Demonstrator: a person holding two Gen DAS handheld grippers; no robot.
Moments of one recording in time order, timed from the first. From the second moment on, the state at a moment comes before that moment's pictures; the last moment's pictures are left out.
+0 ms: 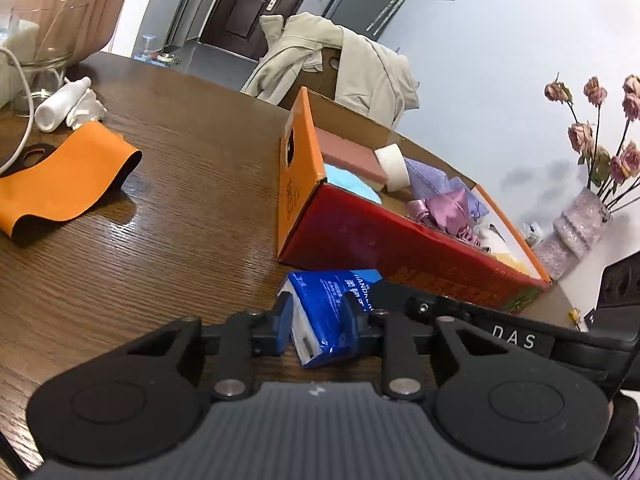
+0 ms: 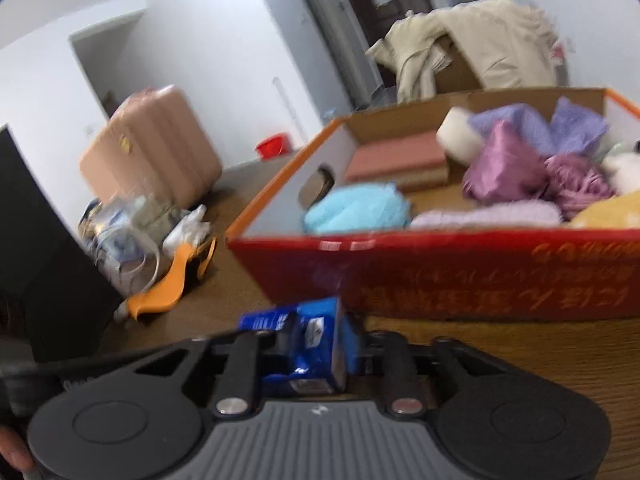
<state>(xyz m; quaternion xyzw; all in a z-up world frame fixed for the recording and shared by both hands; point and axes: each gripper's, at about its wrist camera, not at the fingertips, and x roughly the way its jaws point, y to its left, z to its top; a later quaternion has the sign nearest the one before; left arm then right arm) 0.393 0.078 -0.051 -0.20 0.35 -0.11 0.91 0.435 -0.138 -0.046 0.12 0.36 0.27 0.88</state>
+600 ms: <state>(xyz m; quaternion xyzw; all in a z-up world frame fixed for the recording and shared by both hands) 0.297 0.032 -0.003 -0.16 0.28 -0.15 0.94 0.334 -0.162 0.001 0.12 0.31 0.26 0.91</state>
